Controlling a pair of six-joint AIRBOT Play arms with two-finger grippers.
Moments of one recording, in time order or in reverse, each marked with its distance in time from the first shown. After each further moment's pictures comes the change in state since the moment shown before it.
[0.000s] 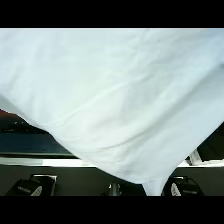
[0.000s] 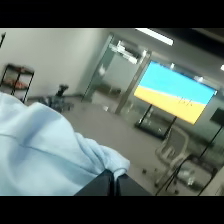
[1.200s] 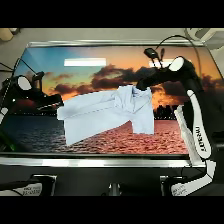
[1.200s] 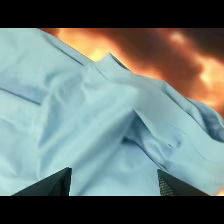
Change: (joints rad) left arm 0.234 -0.817 -0.363 -0.196 -0.351 0.013; right arm 0.189 -1.003 -0.017 -0.056 0.195 0.108
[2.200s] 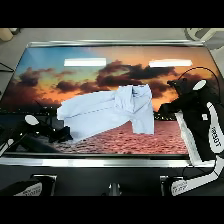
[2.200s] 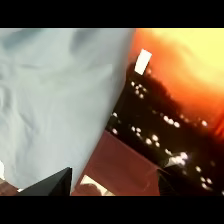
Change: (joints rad) left arm 0.037 0.179 -0.665 -0.433 0.189 0.214; right arm -0.285 -0.010 -0.317 -0.005 0.223 -0.095
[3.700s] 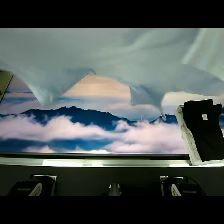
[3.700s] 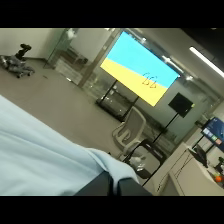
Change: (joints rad) left arm -0.019 0.583 1.122 0.196 0.278 -0.091; right arm 0.167 1.000 0.355 -0.143 -0.532 -0.078
